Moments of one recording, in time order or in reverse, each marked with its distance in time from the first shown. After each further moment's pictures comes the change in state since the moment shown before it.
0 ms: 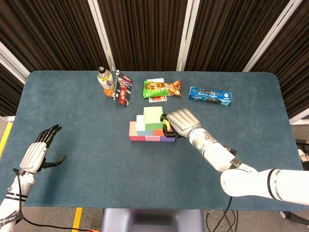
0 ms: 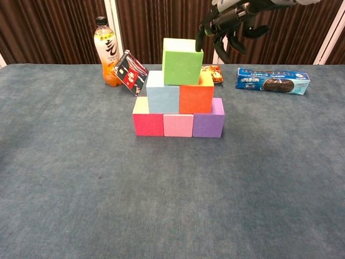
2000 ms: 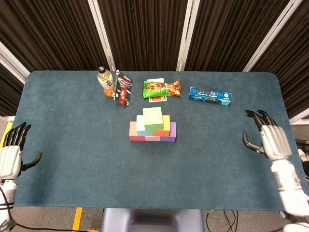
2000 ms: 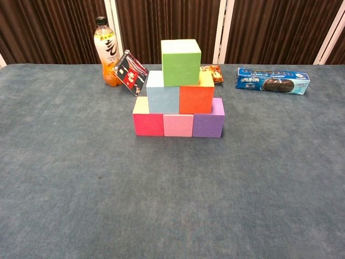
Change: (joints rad) left arm 0.132 -0.031 -0.039 0.018 -0.066 0.243 0.245; right arm -0.928 -0.041 -0.093 0.155 -0.845 0.761 0.551
